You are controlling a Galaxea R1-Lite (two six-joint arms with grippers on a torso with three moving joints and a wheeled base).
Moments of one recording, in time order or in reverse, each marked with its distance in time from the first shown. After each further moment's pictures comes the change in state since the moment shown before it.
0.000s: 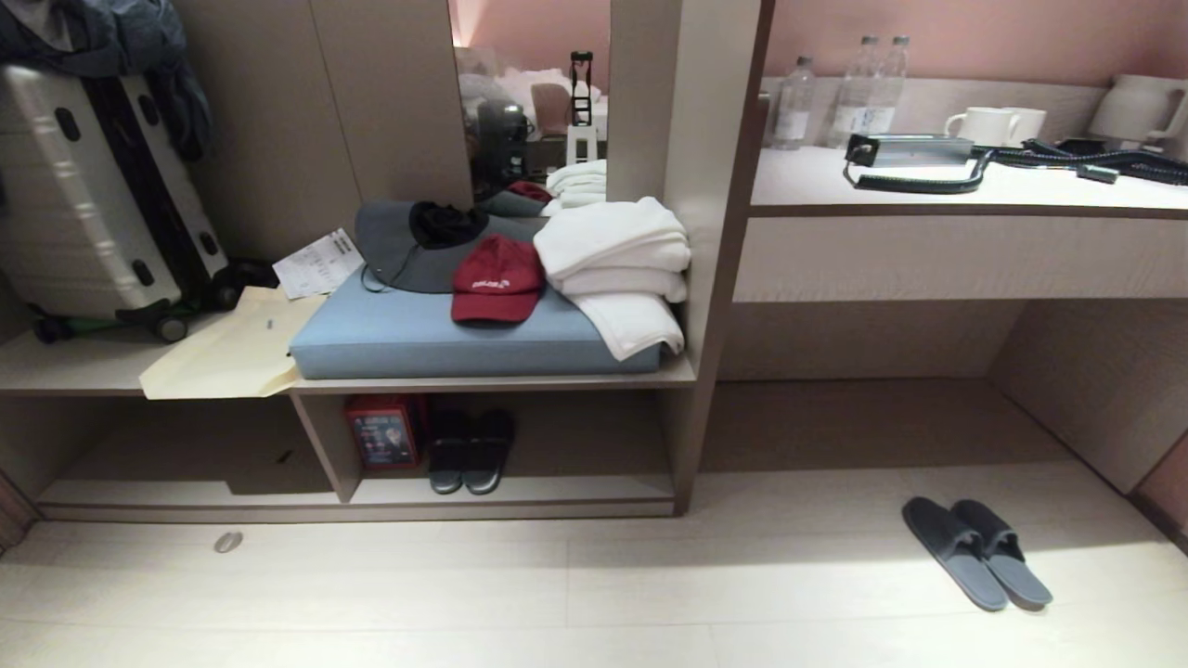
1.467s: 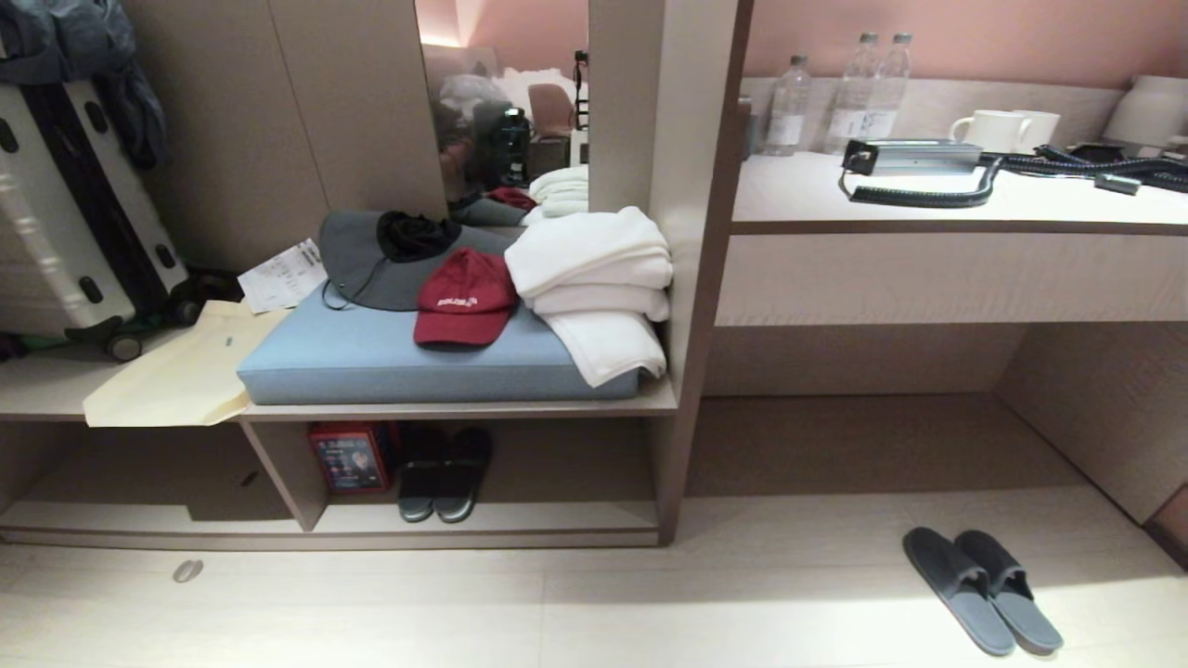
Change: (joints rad) left arm 0.001 0.000 0.000 0.000 0.000 0.000; right arm 0.000 0.000 0.000 0.000 0.000 0.000
